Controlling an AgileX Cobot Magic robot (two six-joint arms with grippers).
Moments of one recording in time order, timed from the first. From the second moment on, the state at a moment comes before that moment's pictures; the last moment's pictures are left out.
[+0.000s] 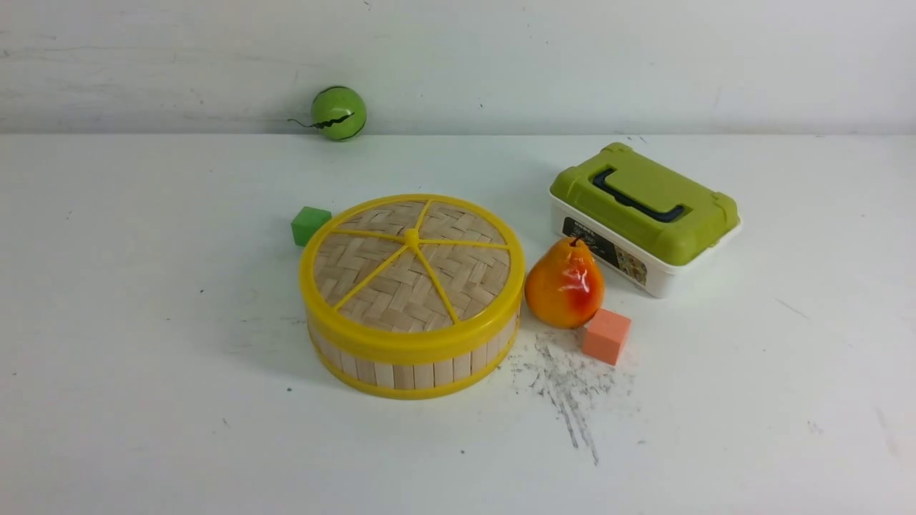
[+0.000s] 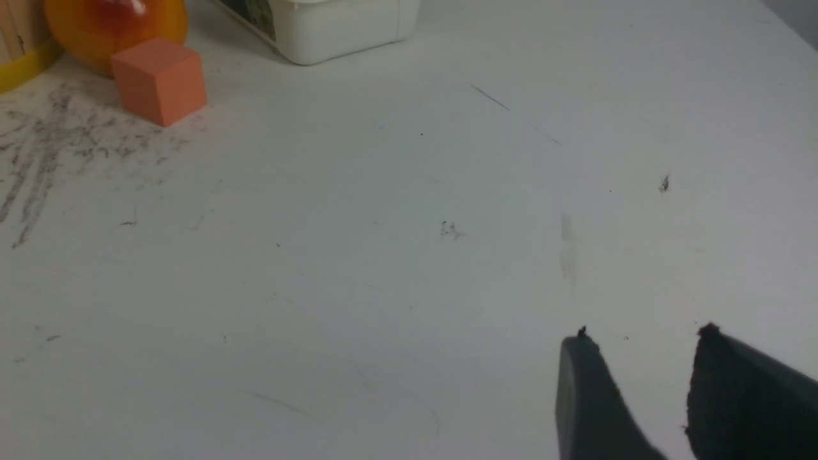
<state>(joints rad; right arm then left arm) -0.04 -0.02 0.02 -0.02 0.39 -0.03 -0.12 -0.01 0.03 -0.01 -0.55 -0.10</state>
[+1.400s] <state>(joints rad) -0.04 -0.02 0.02 -0.02 0.39 -0.03 -0.13 1.38 -1.15 -0.51 0.83 0.01</state>
